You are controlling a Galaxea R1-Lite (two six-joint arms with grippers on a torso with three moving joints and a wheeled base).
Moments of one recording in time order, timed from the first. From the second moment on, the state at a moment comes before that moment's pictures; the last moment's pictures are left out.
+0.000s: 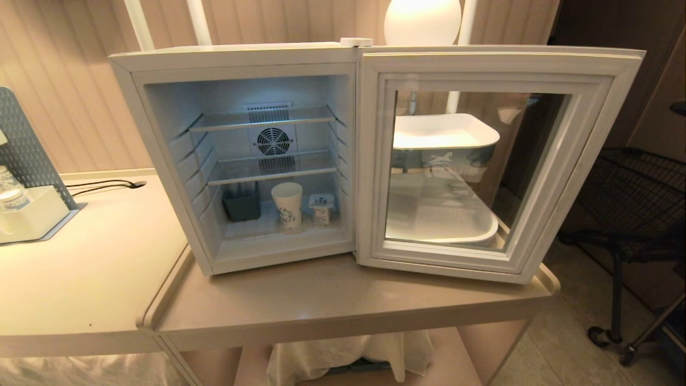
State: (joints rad) left arm 0.00 0.00 0.00 0.00 0.01 -0.02; right arm -0.66 2.01 -1.75 -0.18 0.91 0.44
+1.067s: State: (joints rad) left arm 0.00 0.00 0.00 0.00 0.01 -0.02; right arm -0.42 2.57 -1.87 -1.52 1.52 1.58
